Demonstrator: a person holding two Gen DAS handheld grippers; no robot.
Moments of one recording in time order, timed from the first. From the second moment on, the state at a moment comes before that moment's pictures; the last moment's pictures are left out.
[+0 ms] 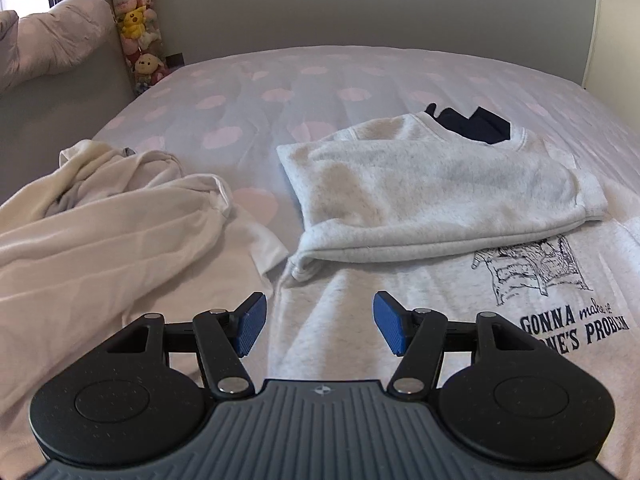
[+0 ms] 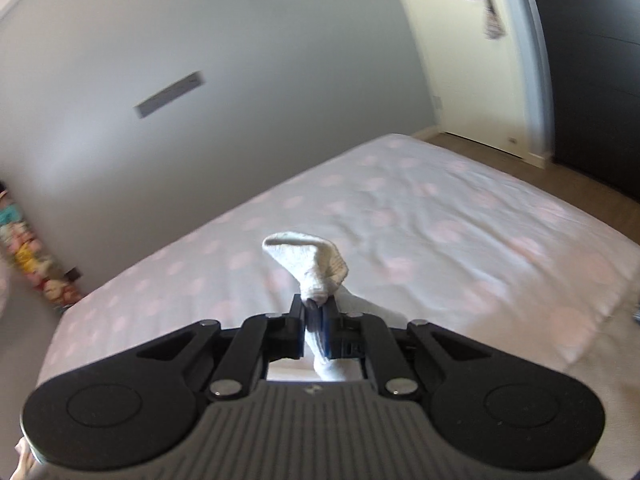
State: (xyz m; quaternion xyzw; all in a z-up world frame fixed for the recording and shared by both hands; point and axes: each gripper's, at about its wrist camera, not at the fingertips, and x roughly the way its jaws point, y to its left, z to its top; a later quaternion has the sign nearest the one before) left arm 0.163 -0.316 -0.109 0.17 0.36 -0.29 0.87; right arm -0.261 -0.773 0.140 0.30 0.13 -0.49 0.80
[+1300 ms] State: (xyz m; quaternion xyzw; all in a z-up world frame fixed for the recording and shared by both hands) left arm 0.227 -0.273 -0.147 0.06 0.41 -0.33 0.85; right arm 0.121 -0.596 -0.090 0.29 0.40 -0.26 0.83
